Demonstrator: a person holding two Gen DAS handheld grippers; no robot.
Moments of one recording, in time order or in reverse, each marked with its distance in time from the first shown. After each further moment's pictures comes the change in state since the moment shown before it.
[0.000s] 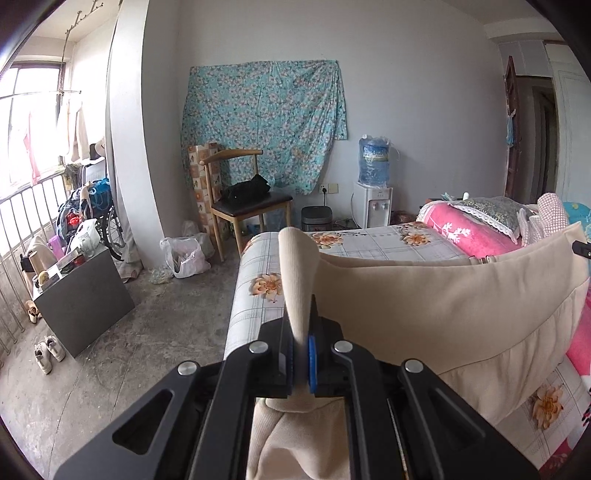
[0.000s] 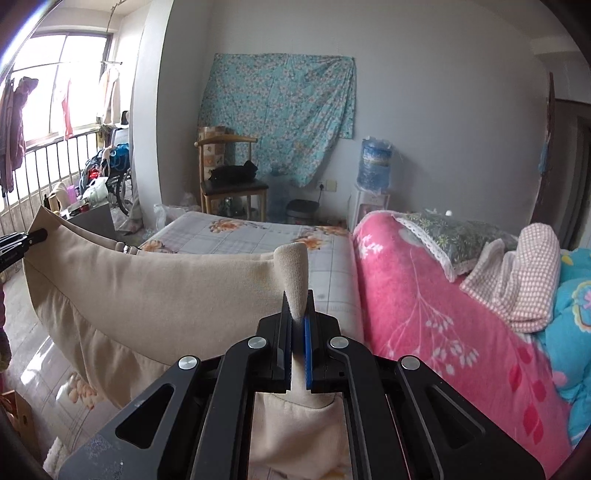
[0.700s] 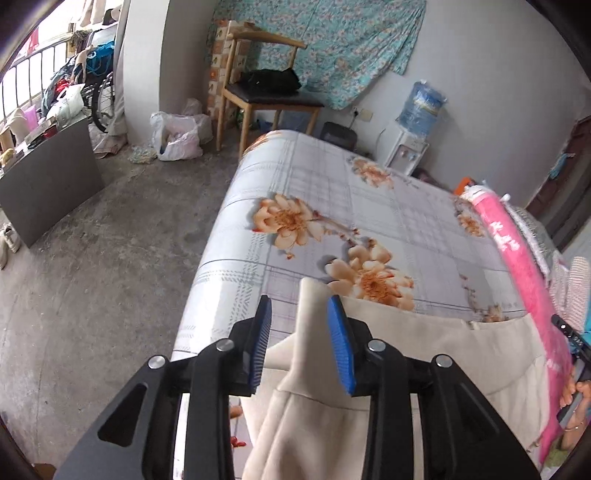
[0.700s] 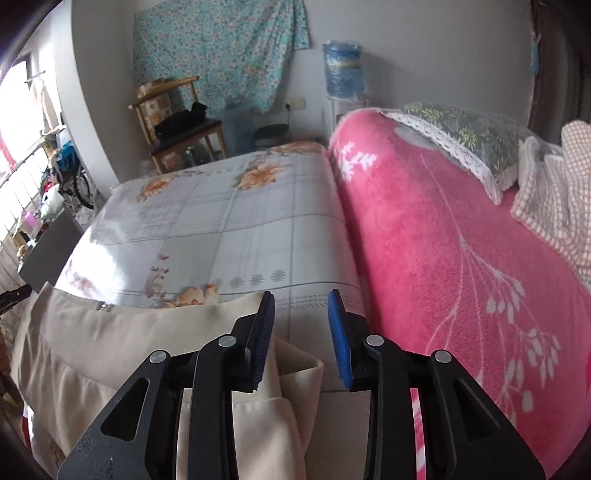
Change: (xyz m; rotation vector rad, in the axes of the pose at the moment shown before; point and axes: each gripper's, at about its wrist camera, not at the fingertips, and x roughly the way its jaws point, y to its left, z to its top) left arm 0.182 0.071 -0.009 -0.340 0.348 -0.127; right arm 0.171 -0.061 -0.007 0.227 0.293 0.010
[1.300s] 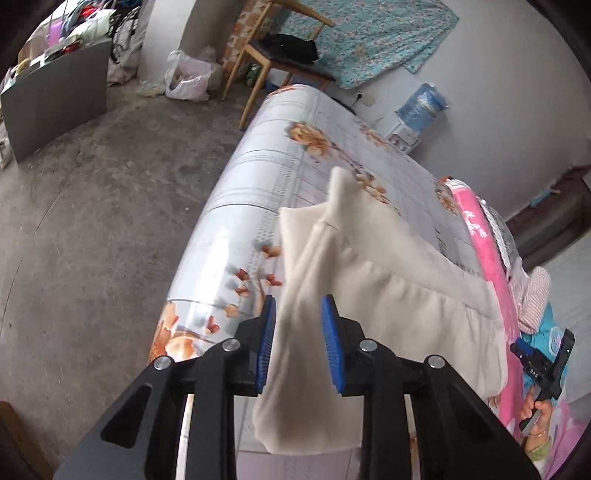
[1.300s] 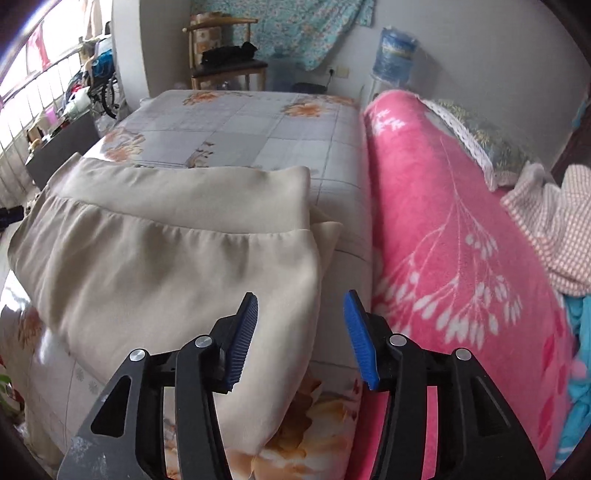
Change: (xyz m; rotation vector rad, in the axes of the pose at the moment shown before) left arm -0.062 0.041 -0.093 -0.156 0.118 -0.125; right arm -0.057 0.032 -0.076 -0.287 0.160 -0.046
